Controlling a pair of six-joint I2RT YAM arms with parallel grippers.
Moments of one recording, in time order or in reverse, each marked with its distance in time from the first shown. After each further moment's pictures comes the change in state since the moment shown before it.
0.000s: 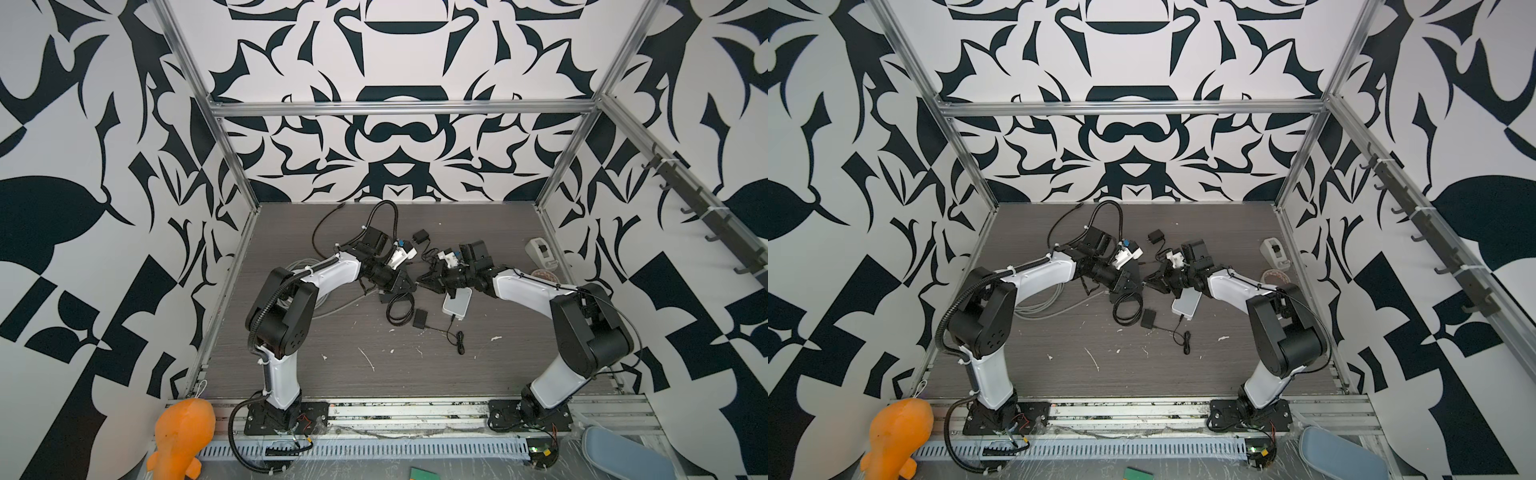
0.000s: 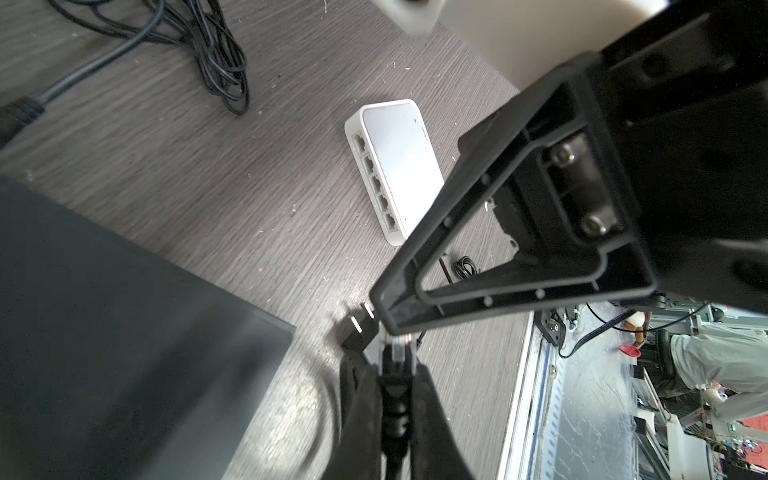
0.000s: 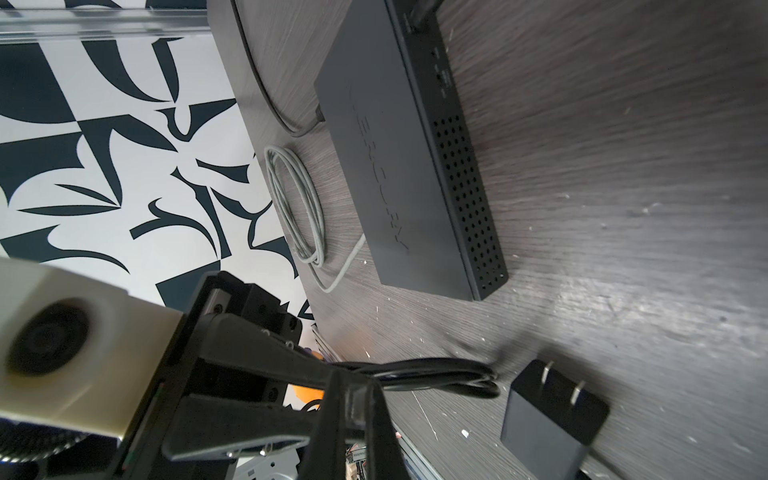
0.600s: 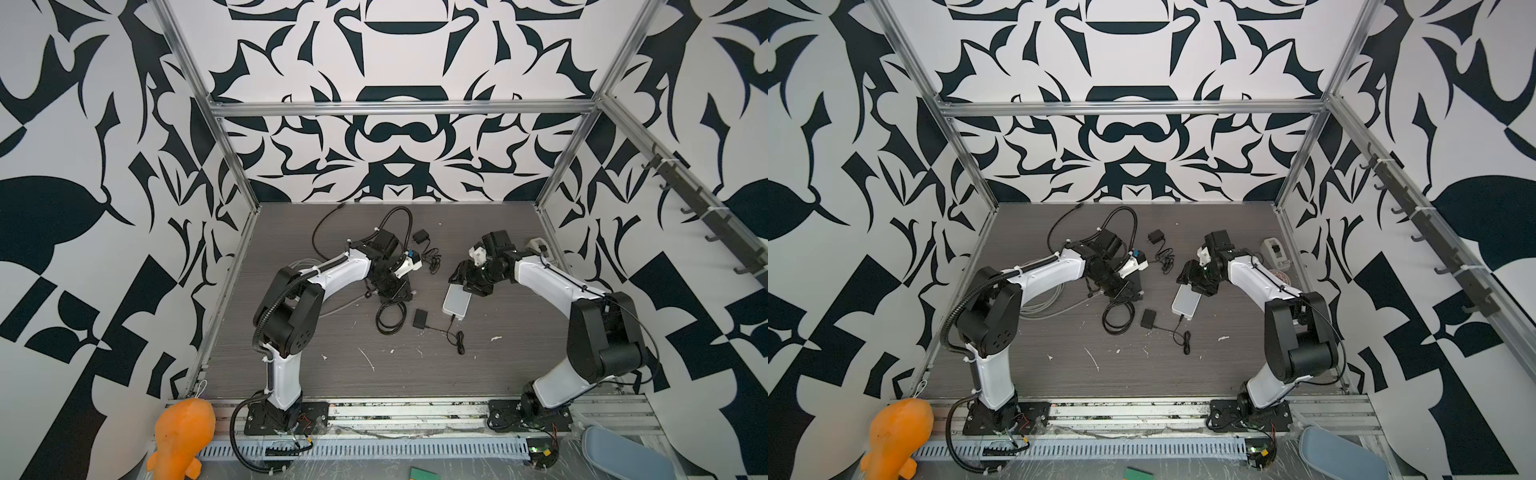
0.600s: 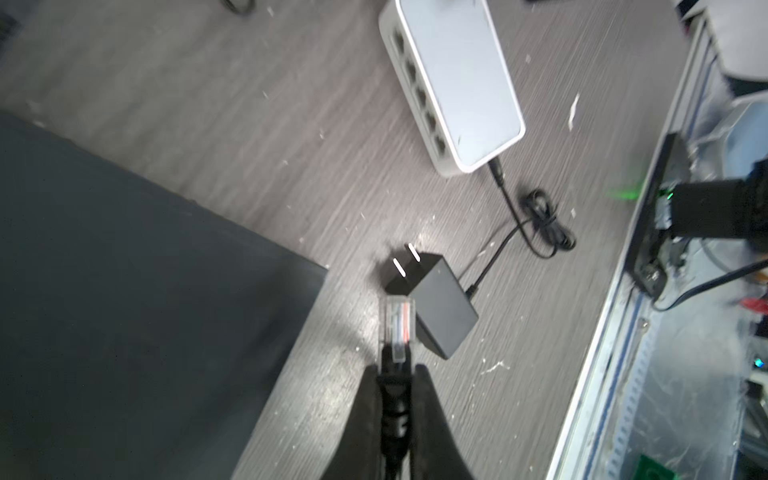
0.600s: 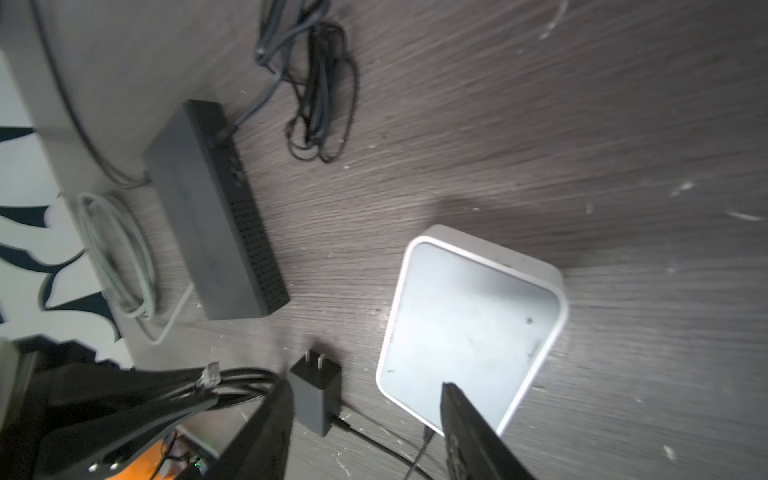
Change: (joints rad) left arm -0.082 0.040 0.104 -0.278 -0.246 0.218; right arm -0.154 -0.042 0.150 -0.590 0.365 -0.534
